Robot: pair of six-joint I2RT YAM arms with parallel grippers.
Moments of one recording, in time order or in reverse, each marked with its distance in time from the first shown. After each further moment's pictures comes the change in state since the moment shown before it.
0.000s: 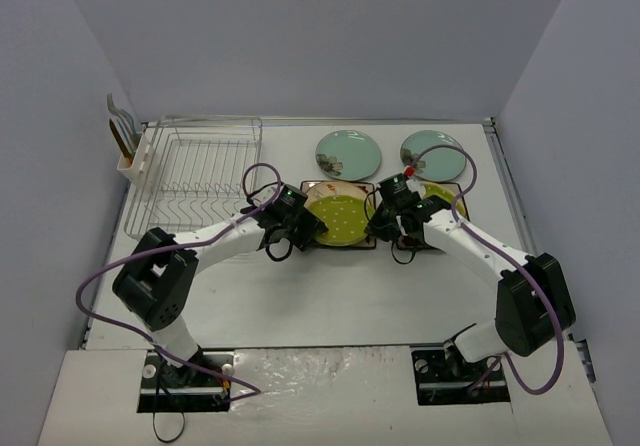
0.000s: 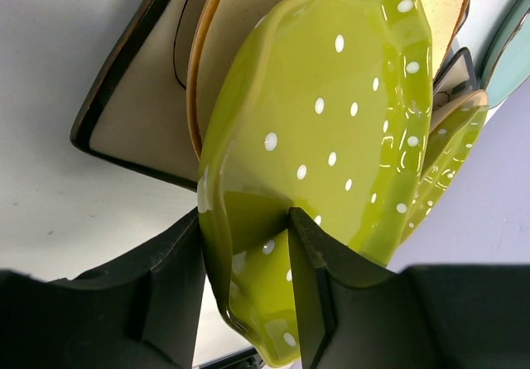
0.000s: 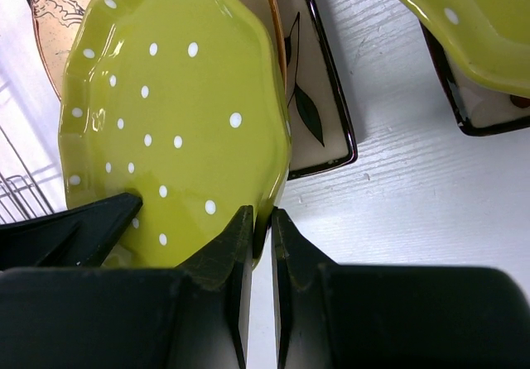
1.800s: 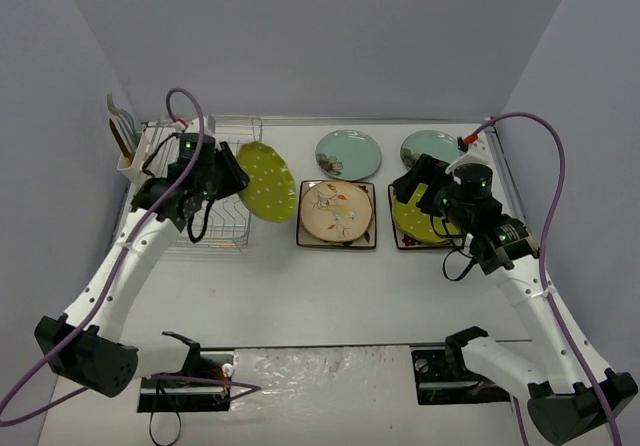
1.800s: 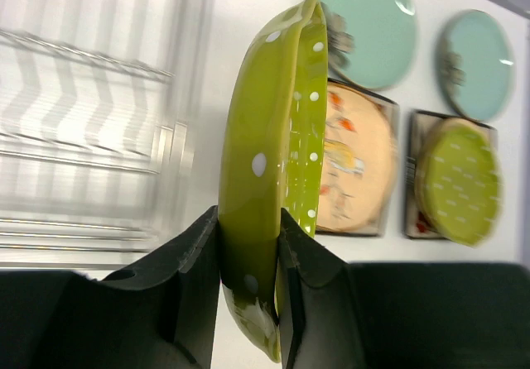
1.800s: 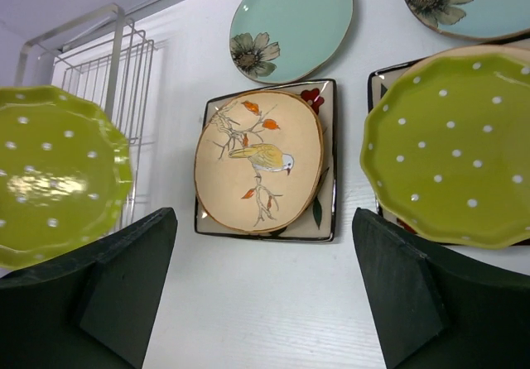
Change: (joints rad) left arm 0.292 -0.441 0.242 -0.372 -0.073 0.808; right arm -0.162 -0.480 0.076 0.001 -0.008 -0.425
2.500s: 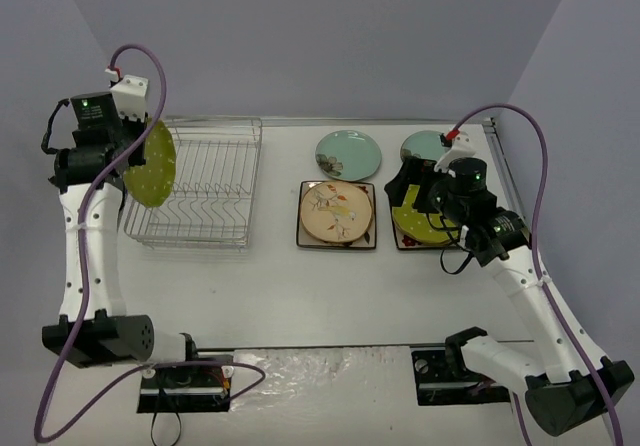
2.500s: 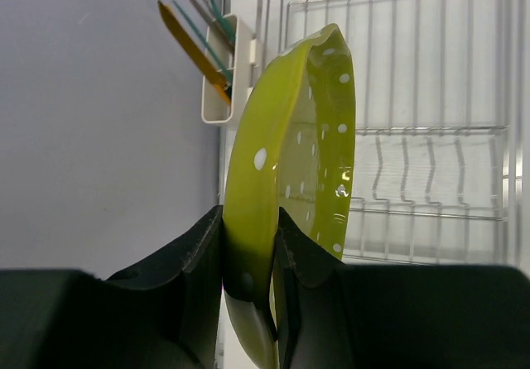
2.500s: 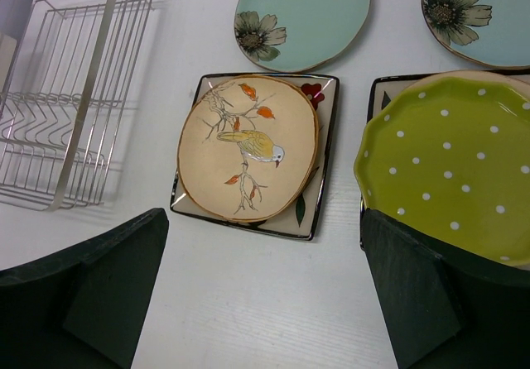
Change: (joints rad) left arm 0.540 0.150 0.438 -0.263 -0.002 1.024; right arm 0.000 0.056 0.034 -0.007 -0.083 -0.189
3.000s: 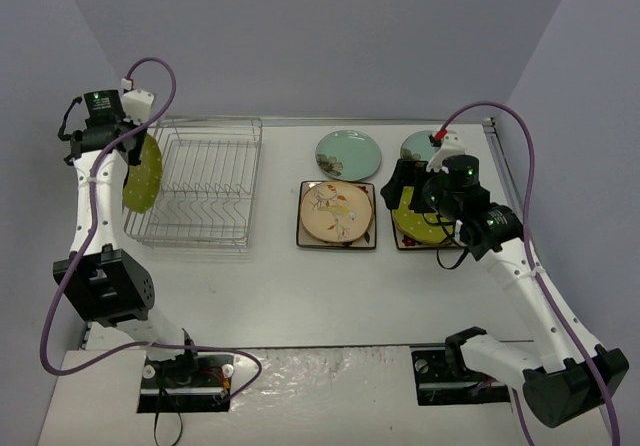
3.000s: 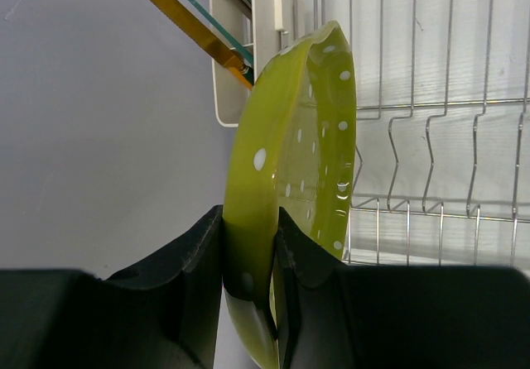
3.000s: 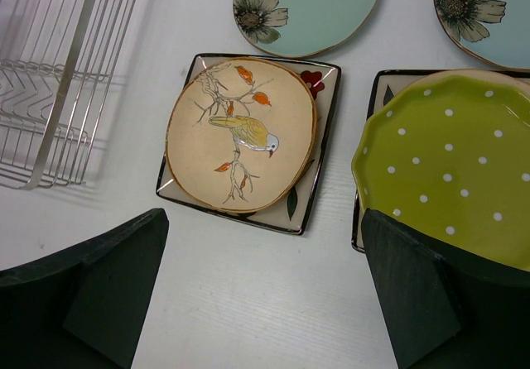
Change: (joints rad) left arm 0.076 0.229 0.003 0.070 -0.013 0.157; right arm 0.000 0.039 0.000 0.000 -0.028 -0.063
